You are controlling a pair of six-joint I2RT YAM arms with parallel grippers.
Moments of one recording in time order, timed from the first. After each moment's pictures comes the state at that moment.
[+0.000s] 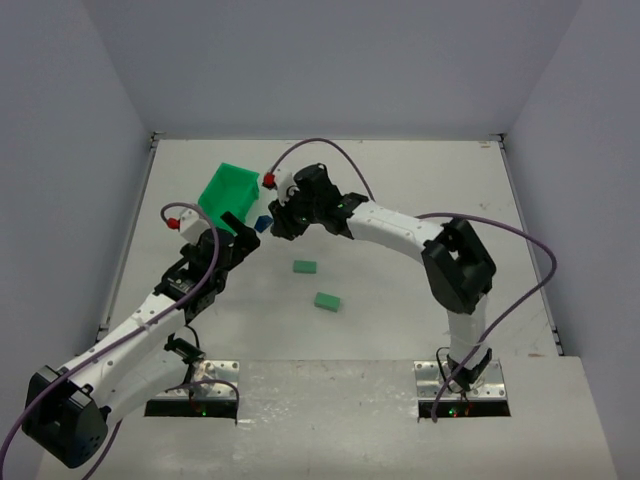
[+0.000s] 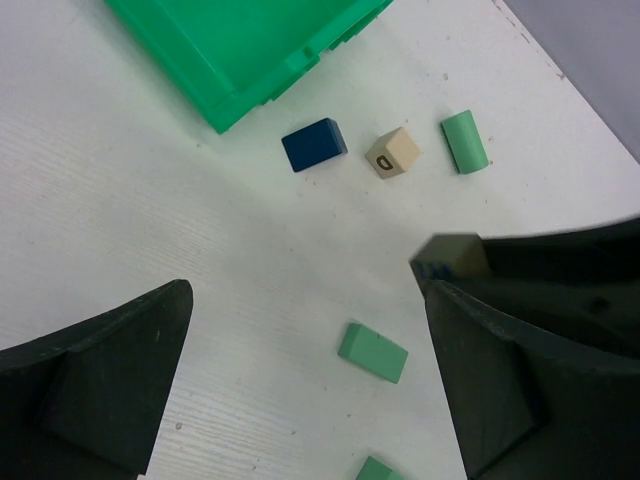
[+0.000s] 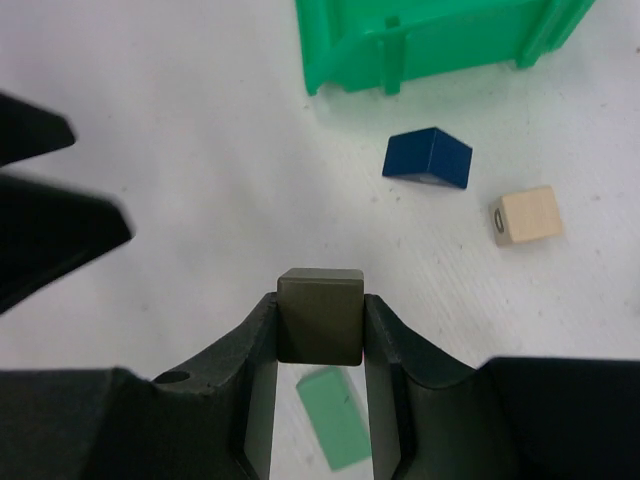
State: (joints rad) left arm -0.46 0.85 0.54 -0.25 -0.53 -0.94; right arm 0.78 2.05 1.53 -0.13 -0.31 -0.06
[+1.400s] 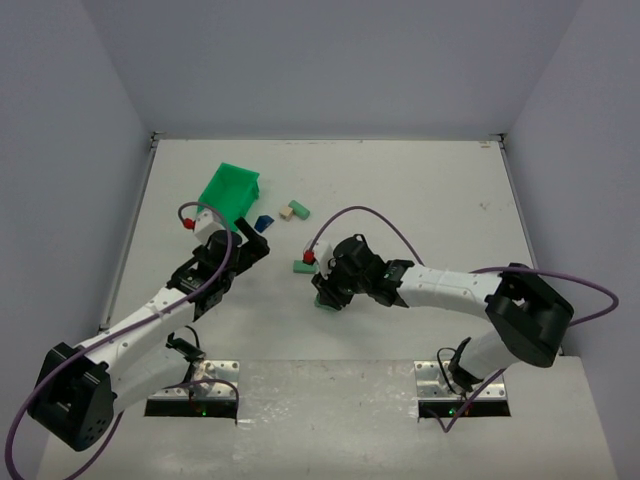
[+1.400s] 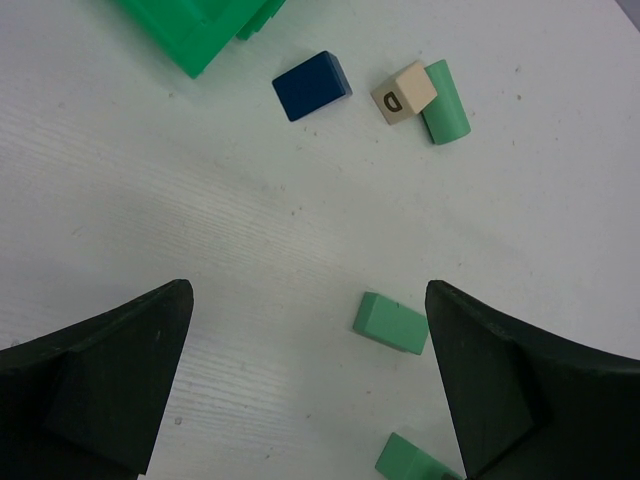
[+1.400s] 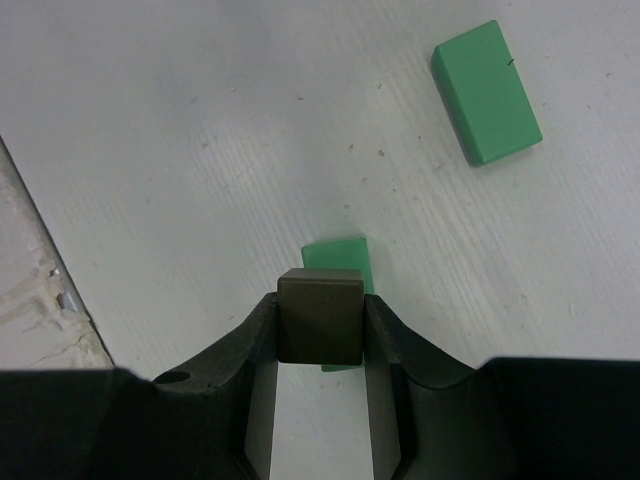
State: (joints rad) left arm -0.46 0.96 0.48 -0.14 -0.42 -0.90; right arm 0.92 1.49 0.71 -0.01 -0.21 -0.05
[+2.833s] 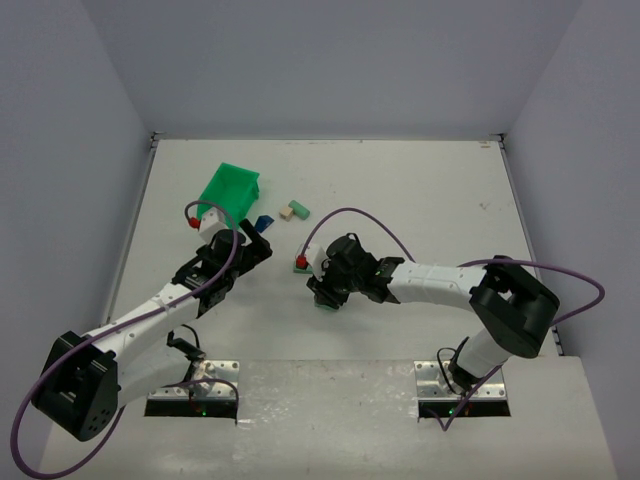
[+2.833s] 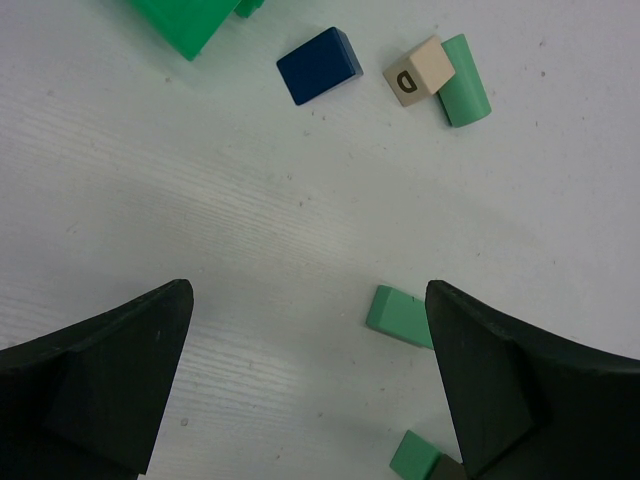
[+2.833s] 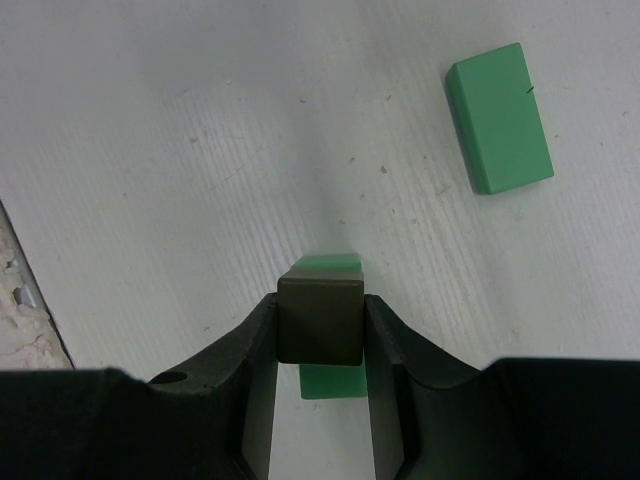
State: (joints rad) left arm -0.46 1.02 0.48 -0.11 -0.40 -0.88; right arm 0.92 1.57 0.76 -0.01 -0.23 -0.17
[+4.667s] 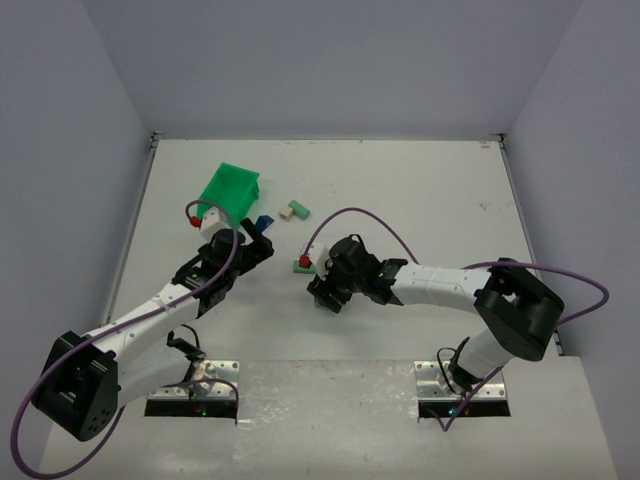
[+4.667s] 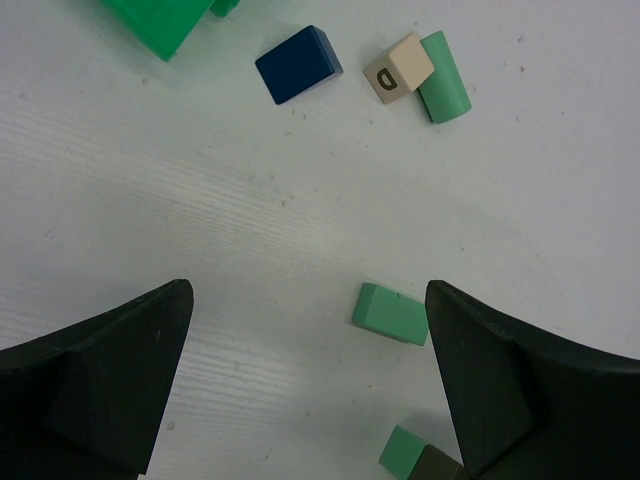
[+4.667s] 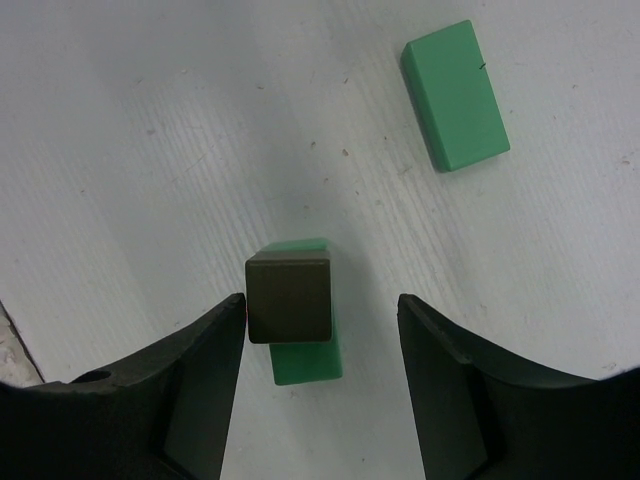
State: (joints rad) left arm -0.46 1.02 0.48 -0.09 -0.37 -0.88; right arm 0.92 1.55 0.73 0.00 -0.16 -0.17
